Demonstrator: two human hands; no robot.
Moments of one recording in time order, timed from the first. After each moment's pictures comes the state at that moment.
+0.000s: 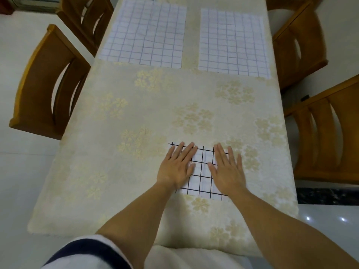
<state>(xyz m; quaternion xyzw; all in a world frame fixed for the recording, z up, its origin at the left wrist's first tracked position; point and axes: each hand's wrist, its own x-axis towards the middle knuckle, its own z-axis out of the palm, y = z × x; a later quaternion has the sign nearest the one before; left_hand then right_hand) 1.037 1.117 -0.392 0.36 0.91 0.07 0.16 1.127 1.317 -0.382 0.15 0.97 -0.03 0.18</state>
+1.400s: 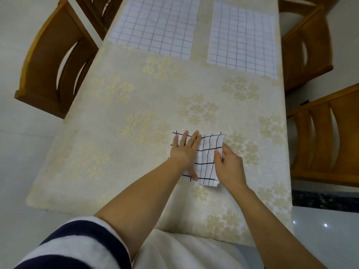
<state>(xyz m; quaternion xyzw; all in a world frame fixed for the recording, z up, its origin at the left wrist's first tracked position) 1.028 1.150 -0.357 0.32 0.88 -0.06 0.33 1.128 1.273 -0.301 0.26 0.91 -0.33 0.01</state>
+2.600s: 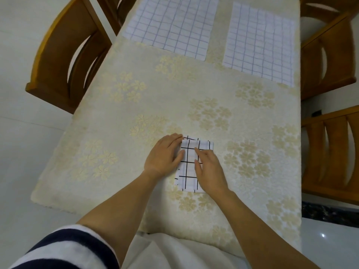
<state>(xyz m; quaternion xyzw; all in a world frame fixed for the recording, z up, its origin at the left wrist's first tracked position) 1.016 1.051 -0.403 0.25 0.92 0.30 0.07 1.100 1.220 -0.345 0.09 0.95 -0.30 0.05</state>
